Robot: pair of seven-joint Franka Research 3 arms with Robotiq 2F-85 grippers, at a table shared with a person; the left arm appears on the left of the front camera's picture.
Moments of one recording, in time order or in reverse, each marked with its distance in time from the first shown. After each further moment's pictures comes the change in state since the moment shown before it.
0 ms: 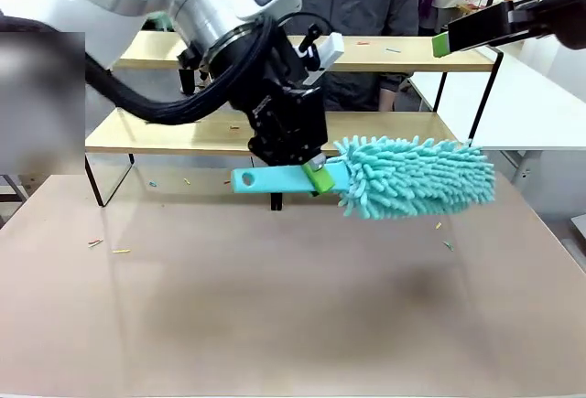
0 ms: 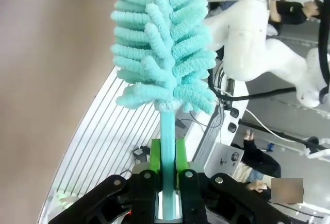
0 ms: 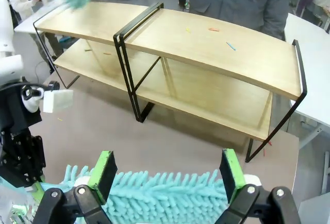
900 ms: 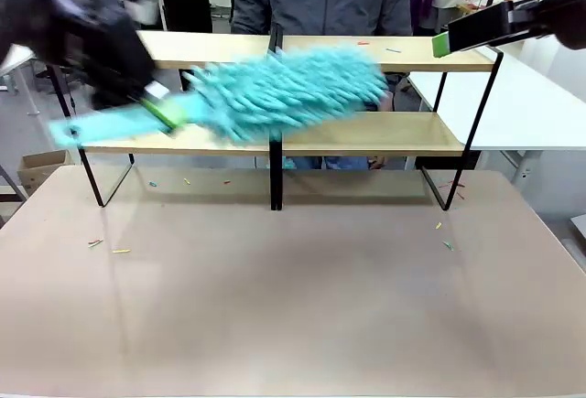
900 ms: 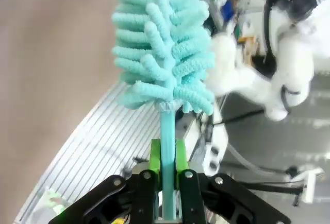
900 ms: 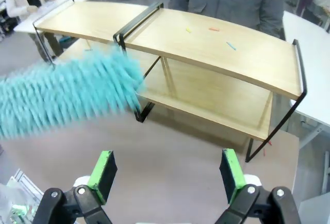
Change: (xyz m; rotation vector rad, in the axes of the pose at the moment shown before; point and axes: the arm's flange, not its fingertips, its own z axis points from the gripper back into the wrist) left arm -0.181 0.030 0.159 -0.075 -0.444 0.088; right arm 0.000 0.000 0.000 0.000 0.001 -0.001
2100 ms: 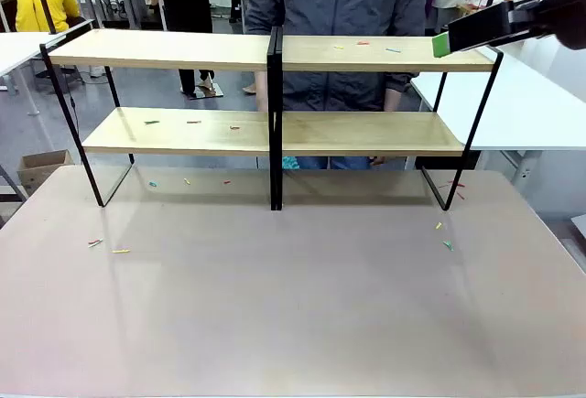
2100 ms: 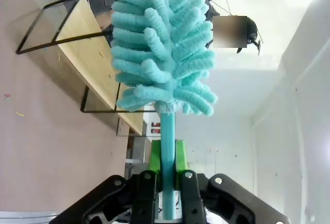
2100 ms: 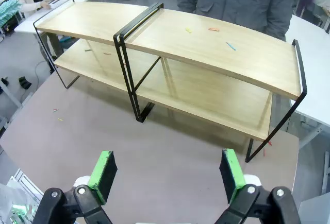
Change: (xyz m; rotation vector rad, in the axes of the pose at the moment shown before) left arm -0.183 0.136 0.249 -0.164 -1.060 0.597; right arm 0.000 0.000 0.000 0.000 0.000 0.000
